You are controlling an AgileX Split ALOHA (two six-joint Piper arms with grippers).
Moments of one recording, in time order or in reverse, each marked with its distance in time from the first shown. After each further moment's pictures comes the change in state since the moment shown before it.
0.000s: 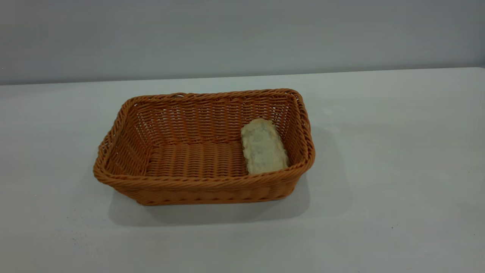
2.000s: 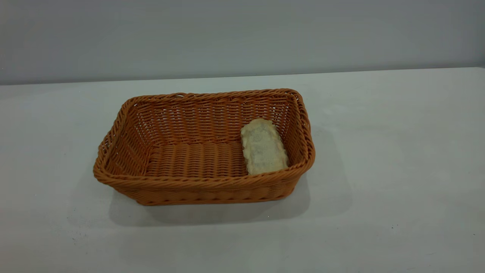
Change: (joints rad) left arm 0.000 -0.499 0.663 -0.089 -0.029 0.027; right arm 0.000 -0.590 0.713 -0.009 -0.090 -0.069
